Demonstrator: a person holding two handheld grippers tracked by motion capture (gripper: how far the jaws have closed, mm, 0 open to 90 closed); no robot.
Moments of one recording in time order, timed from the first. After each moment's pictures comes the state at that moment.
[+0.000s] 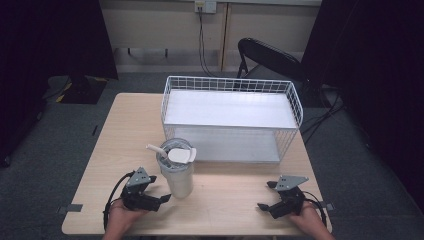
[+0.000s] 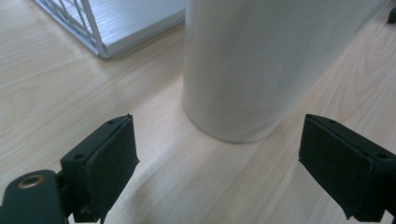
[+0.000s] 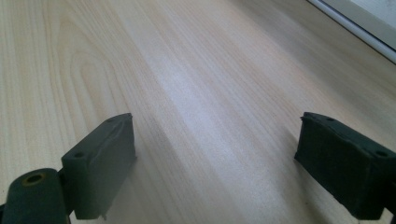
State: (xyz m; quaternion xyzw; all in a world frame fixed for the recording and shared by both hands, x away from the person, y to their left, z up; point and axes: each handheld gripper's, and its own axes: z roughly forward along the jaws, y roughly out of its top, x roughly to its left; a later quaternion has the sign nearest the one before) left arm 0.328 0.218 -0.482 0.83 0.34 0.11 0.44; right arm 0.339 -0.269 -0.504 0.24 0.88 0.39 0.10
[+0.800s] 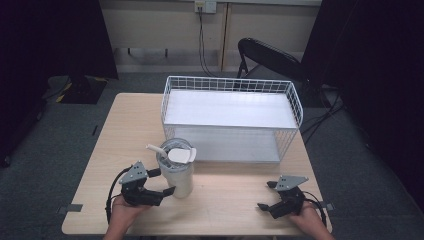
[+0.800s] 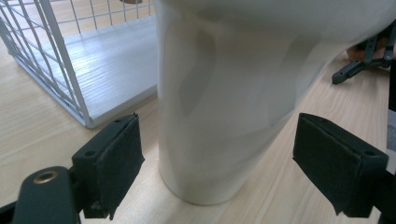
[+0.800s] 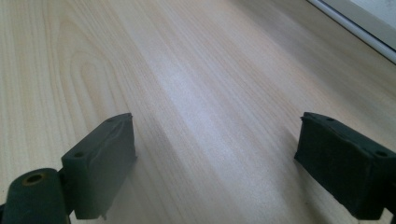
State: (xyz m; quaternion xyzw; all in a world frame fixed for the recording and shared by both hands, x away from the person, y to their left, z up) left arm 0.327 0.211 -0.457 0.79 0.31 0.11 0.52; right arm 0.339 -0.269 -0.504 0.24 0.88 0.39 0.10
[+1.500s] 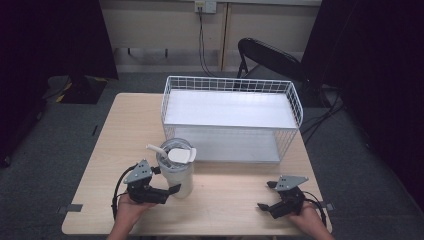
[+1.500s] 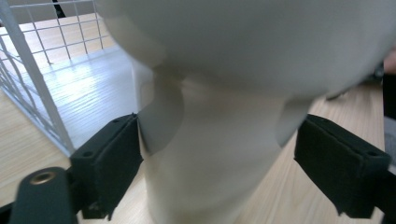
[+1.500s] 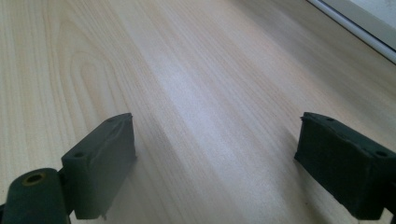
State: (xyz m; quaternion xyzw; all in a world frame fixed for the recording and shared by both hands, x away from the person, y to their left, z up) left arm 0.332 0.195 -0.456 0.78 0.29 0.12 0.54; right arm 0.339 -0.269 -0.504 0.24 0.88 0.39 0.10
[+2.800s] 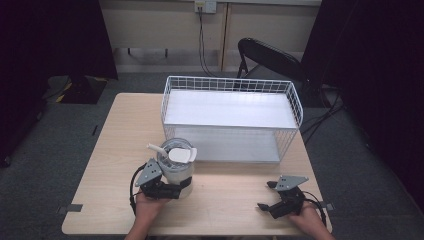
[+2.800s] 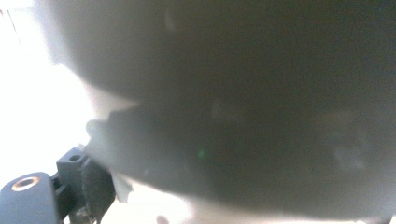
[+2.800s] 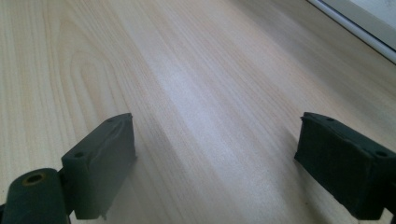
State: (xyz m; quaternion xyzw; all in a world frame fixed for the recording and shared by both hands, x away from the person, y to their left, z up) left arm 0.341 0.170 -0.470 0.72 0.28 0.20 0.60; right arm 0.339 -0.269 -0.504 0.24 0.88 0.39 0.10
